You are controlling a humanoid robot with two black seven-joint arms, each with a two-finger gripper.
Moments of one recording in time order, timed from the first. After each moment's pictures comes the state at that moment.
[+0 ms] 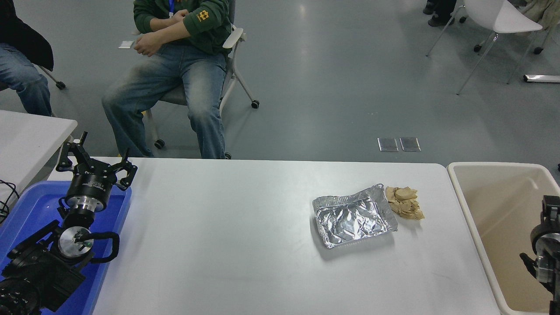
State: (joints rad) left arm -0.55 0.37 -0.85 -0.44 -0.20 -0.59 -0.50; right arm 0.67 -0.30 0.19 -0.06 -0.08 -0.19 0.25
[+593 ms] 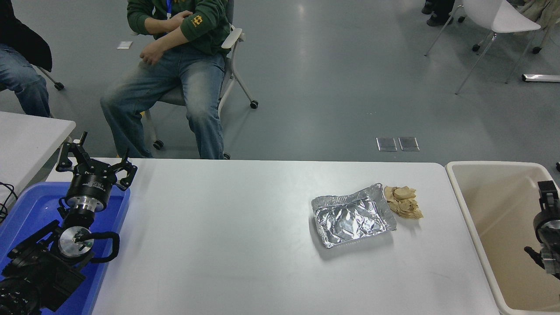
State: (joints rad) left arm -0.55 0.37 -0.85 -0.44 -0.20 -0.59 -0.50; right arm 0.71 -0.33 0.03 -0.06 -0.08 -0.19 0.24
